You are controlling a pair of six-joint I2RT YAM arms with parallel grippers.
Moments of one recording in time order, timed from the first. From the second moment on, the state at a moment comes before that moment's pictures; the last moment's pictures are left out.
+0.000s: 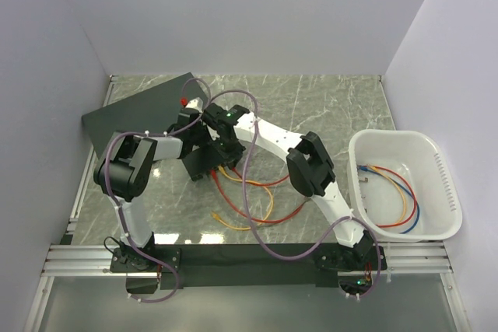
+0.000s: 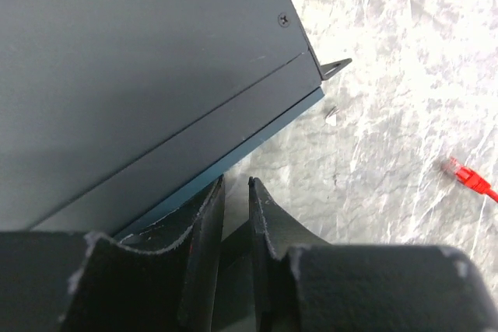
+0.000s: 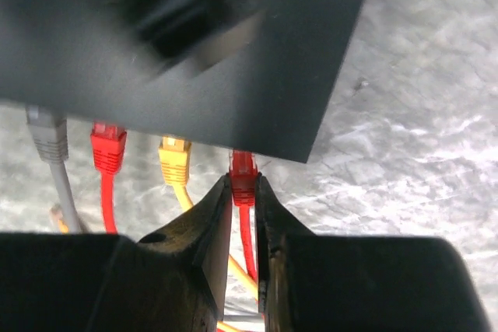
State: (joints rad) left arm -0.33 1.89 0.94 0.29 0.13 -0.57; right arm 0.84 2.35 2.08 -1.08 -0.04 0.15
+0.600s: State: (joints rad) left arm -0.35 1.89 0.86 0.43 0.06 -0.67; right arm 0.85 2.38 2.09 -1.09 0.06 0.18
